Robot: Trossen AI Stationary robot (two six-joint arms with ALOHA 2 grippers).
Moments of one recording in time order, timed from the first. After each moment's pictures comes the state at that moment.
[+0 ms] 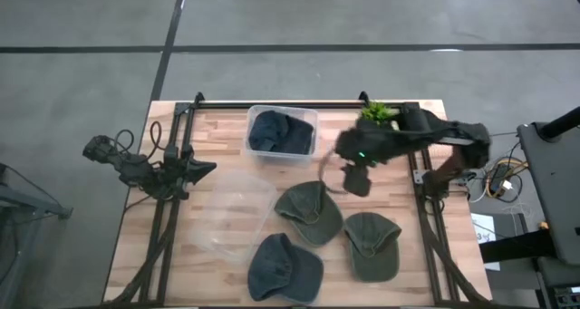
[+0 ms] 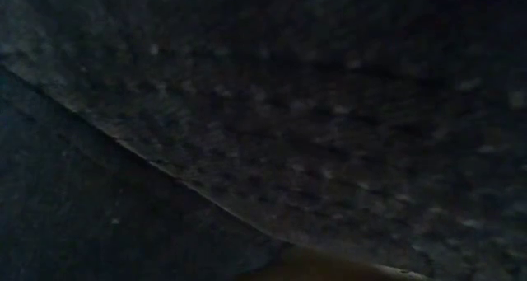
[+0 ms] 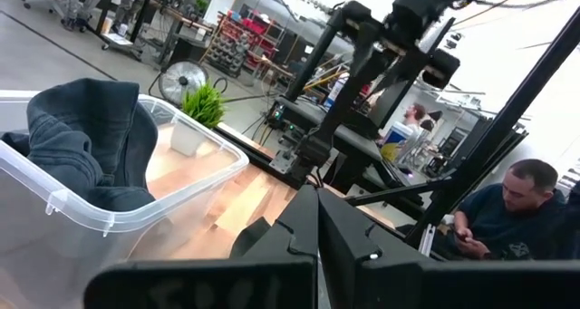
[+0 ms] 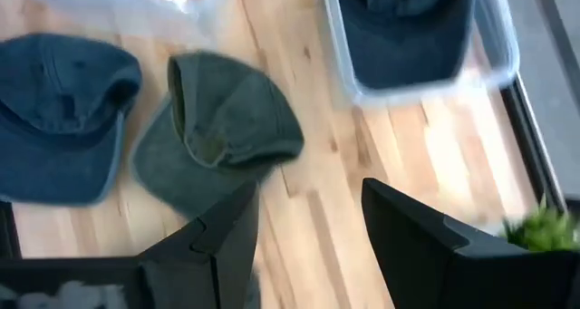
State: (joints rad) left arm -0.50 0.12 0.26 -0.10 -0.70 -0.47; right arm 0.13 1.65 2.08 -1.57 0.20 0.37
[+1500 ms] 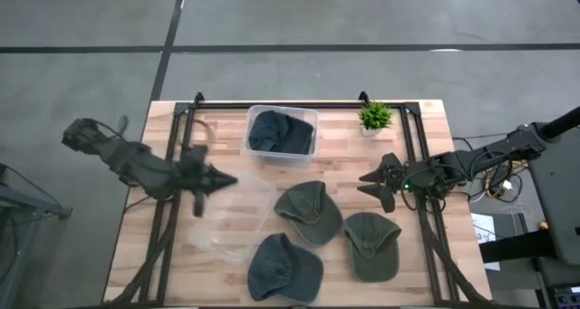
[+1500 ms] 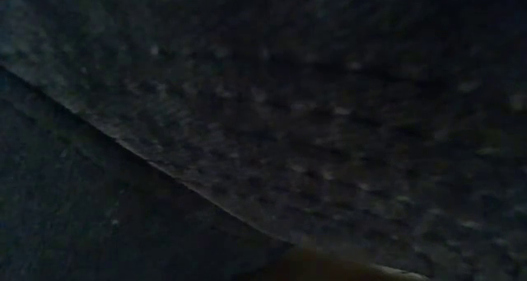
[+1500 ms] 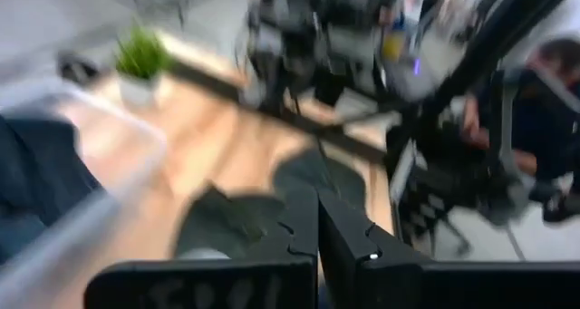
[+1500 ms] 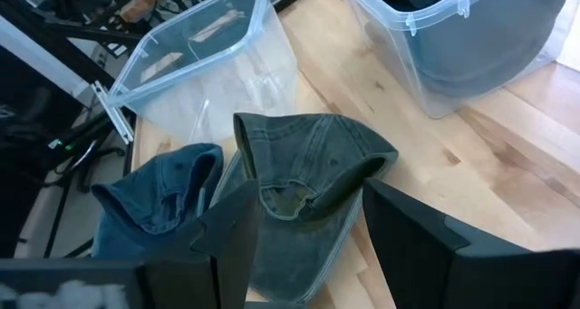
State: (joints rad) left arm -0.50 0.96 1.14 -0.56 -0.51 -0.62; right arm 0.32 0.68 0.55 -0.35 0.33 0.75
